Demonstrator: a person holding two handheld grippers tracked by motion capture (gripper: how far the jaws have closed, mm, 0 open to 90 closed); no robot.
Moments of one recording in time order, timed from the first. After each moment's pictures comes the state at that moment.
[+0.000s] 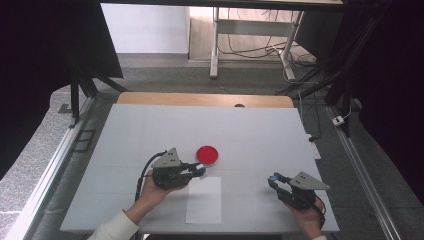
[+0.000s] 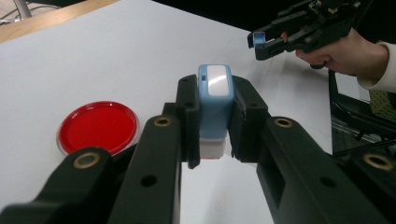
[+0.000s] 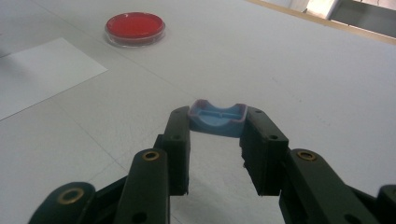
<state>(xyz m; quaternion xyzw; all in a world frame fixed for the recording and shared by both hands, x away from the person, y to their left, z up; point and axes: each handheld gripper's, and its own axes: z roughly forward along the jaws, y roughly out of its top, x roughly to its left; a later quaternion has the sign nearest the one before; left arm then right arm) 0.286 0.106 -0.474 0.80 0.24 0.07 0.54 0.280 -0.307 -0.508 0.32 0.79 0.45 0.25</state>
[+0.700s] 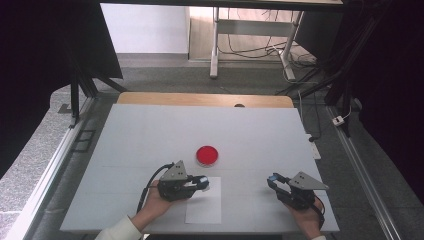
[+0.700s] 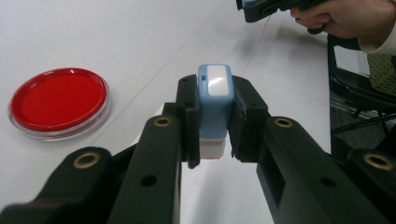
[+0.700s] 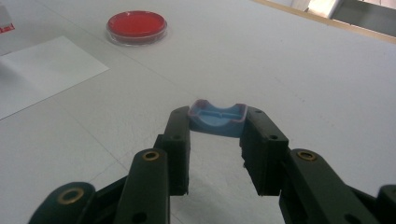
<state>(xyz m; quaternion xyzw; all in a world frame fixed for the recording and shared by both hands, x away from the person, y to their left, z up) 0.272 0.091 -0.501 0.83 0.23 0.06 0.51 0.280 -0.305 -0.509 0.32 0.80 0.45 0.25</state>
